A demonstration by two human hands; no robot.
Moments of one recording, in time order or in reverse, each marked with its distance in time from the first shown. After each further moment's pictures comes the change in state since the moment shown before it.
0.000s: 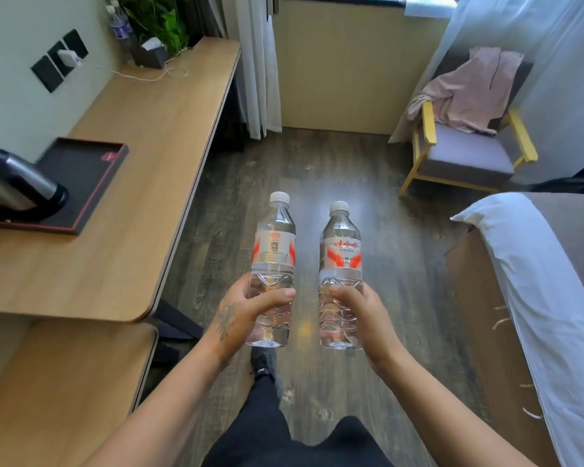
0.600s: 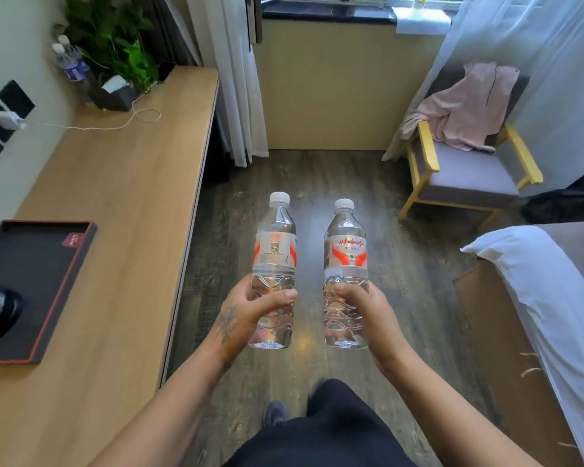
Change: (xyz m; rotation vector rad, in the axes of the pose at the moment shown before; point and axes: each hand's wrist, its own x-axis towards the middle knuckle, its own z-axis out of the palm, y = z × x) left_hand 0.259 0.161 -0.078 0.041 -0.092 0.029; right_hand 0.256 -0.131 0.071 0.021 0.068 -0.004
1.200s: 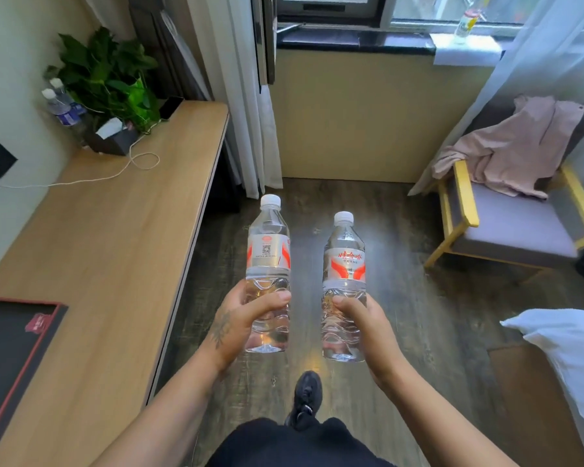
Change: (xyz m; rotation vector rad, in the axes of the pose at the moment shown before) left_hand 0.256 0.122 0.005 -0.051 0.138 -0.024; right_hand 0.272 -0.113 -0.016 -0.002 -0.064 0.052
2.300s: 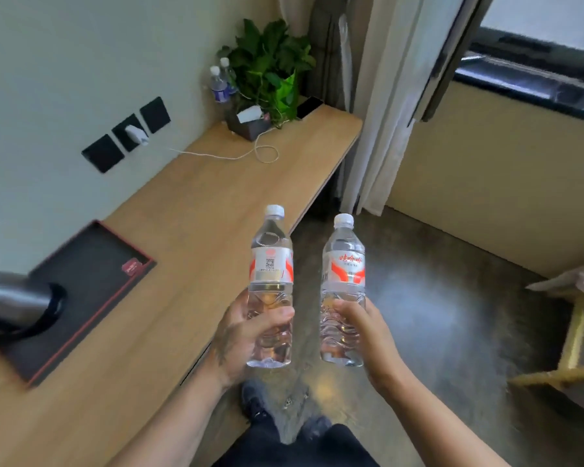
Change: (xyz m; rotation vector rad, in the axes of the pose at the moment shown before) left_hand 0.047 0.028 -0.091 -0.266 0.411 0.090; right_hand 0.144 -0.078 0.132 -0.194 -0.460 0.053
